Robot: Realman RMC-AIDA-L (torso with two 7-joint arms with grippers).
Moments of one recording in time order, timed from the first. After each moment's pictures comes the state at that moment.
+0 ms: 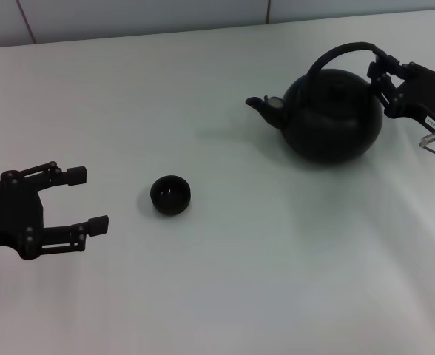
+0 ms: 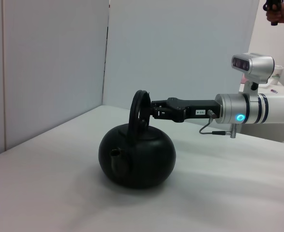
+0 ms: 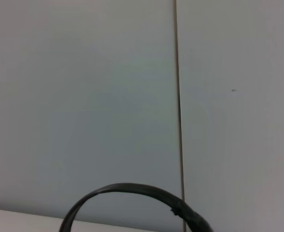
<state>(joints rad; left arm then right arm) -0.32 -2.01 0.94 0.84 1.79 1.67 -1.31 0.46 2.08 -0.29 -0.26 -1.58 -1.18 0.67</state>
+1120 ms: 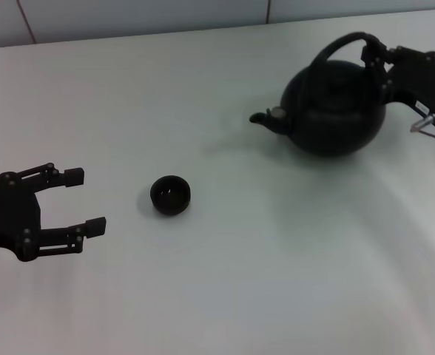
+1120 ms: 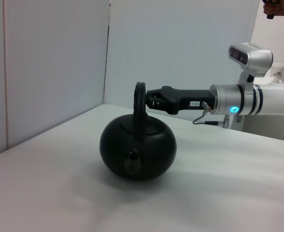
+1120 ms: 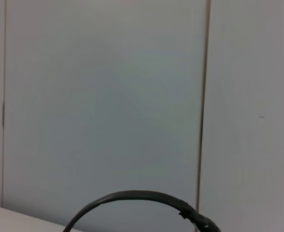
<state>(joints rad) -0.32 -2.00 0.94 0.84 1.79 1.67 -1.30 0.51 2.08 -0.30 -0.27 -1.59 -1.19 0.59</state>
